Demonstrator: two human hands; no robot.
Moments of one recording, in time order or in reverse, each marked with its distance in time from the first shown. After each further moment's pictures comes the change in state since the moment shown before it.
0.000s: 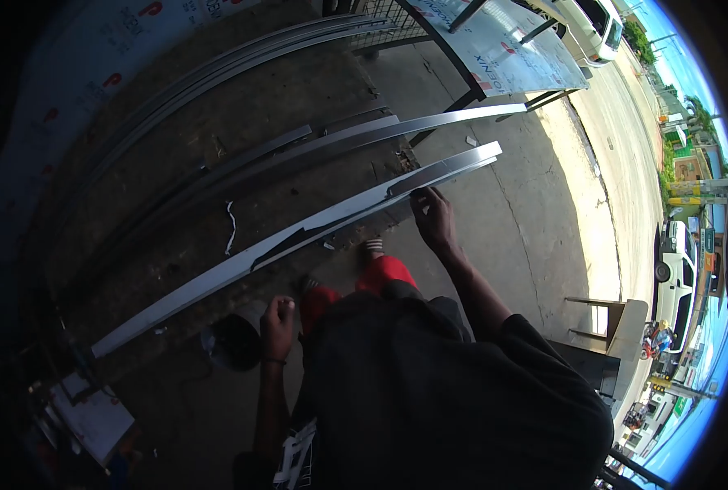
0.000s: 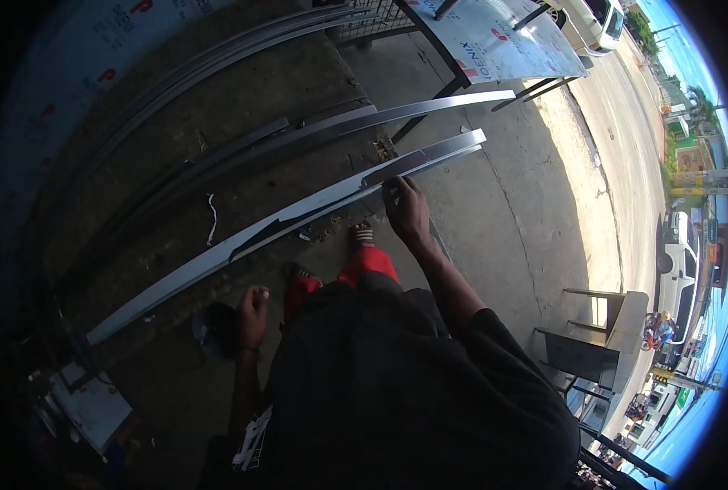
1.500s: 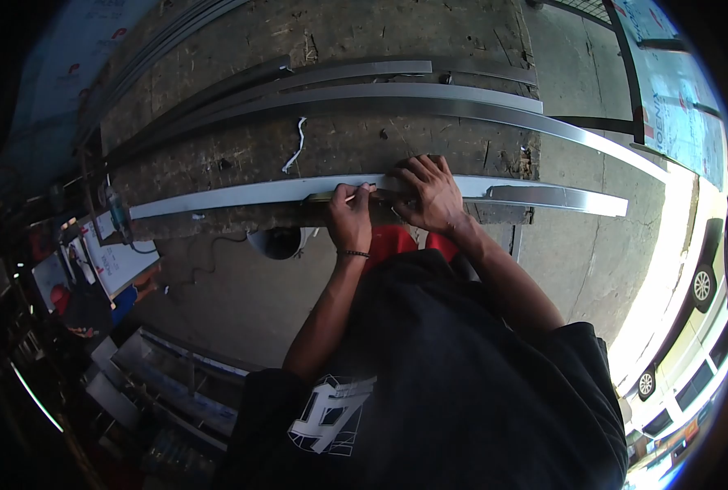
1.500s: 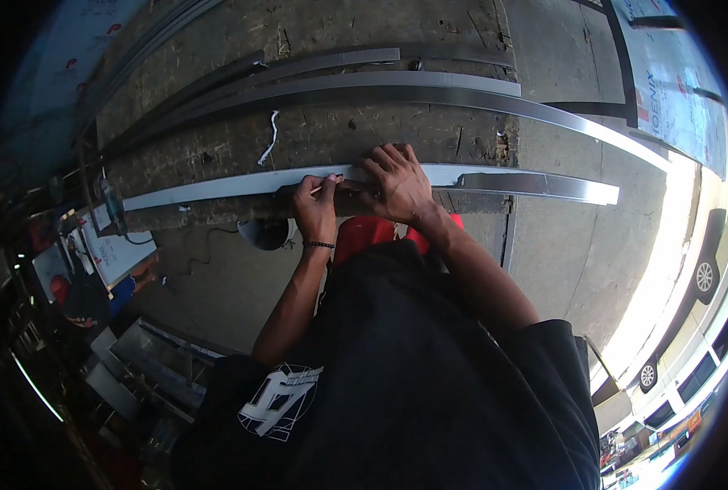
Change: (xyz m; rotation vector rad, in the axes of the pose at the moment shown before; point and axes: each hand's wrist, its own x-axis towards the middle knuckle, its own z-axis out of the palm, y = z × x) left_hand 0.118 0.071 0.082 -0.186 0.535 -0.209; right_hand 0.049 -0.046 0.128 -0.001 -0.668 -0.701
